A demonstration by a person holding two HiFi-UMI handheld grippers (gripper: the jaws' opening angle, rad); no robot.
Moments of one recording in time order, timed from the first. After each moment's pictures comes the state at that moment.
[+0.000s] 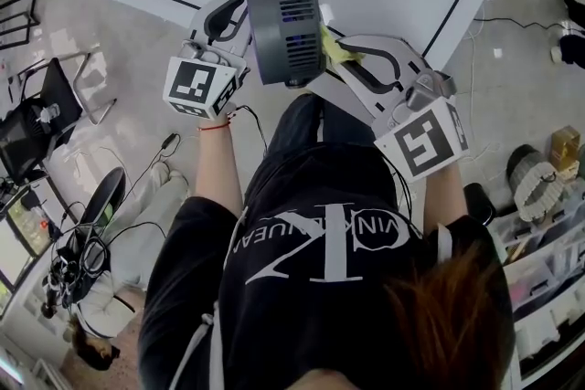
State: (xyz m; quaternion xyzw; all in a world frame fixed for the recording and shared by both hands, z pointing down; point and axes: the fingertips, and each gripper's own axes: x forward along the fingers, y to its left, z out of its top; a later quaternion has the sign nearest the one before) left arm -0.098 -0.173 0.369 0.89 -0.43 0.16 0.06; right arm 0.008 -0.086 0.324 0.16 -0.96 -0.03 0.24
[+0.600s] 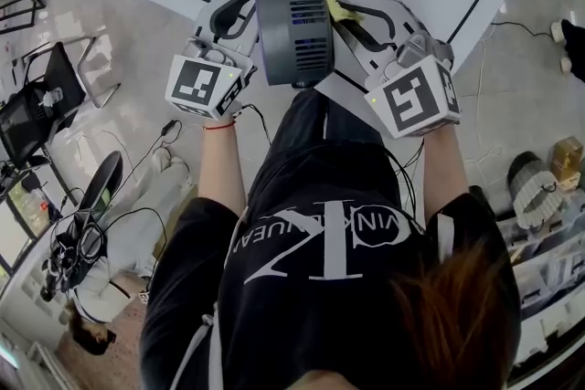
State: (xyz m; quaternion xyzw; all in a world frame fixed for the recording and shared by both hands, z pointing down) left arm -0.098 -0.172 0.370 0.89 -0.43 0.15 0.07; right arm -0.008 -0.143 0.360 0.18 -0.94 -0.07 0.27
